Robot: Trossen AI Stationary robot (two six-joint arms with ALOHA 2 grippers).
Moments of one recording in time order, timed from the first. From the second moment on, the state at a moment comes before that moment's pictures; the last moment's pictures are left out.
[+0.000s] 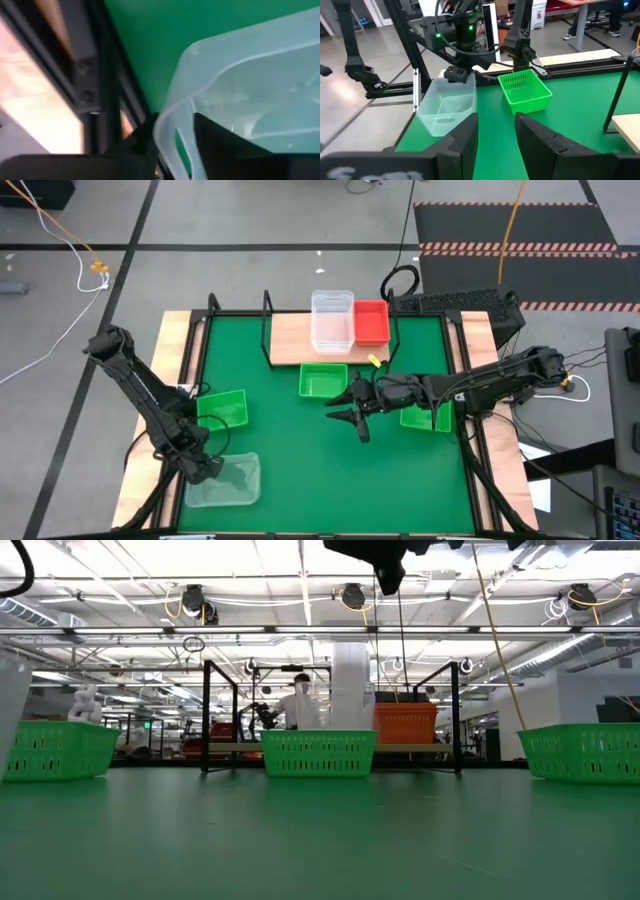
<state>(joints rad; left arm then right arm) -0.91 1.22 0.71 -0.93 0.31 -2.23 0.14 1.38 0.87 0.30 0.00 0.22</state>
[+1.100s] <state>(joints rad) -0.36 1.19 0.86 -0.93 0.08 -1.78 0.15 1.87 1.59 -0.55 -0.40 -0.84</state>
